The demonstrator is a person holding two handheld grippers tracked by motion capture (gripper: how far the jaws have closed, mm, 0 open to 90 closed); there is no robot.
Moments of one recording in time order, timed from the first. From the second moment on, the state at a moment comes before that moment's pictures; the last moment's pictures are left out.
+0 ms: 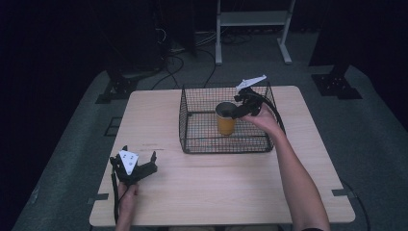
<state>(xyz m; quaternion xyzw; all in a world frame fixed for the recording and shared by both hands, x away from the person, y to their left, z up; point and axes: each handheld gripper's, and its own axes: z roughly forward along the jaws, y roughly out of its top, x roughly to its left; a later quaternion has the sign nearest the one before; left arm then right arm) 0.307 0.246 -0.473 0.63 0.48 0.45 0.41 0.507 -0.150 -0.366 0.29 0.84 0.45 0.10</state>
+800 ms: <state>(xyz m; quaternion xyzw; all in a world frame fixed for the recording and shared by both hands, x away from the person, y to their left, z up) 0.307 0.245 -0.474 0.63 0.47 0.45 0.41 0.480 -0.168 -0.349 0.29 0.82 0.47 0.10</state>
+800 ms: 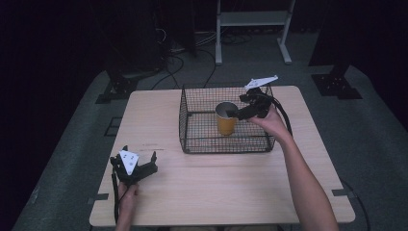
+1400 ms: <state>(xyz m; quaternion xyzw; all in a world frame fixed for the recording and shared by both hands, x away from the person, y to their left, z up) 0.307 0.245 -0.474 0.64 0.47 0.45 0.41 0.455 -0.173 -0.339 0.28 0.83 0.47 0.10</state>
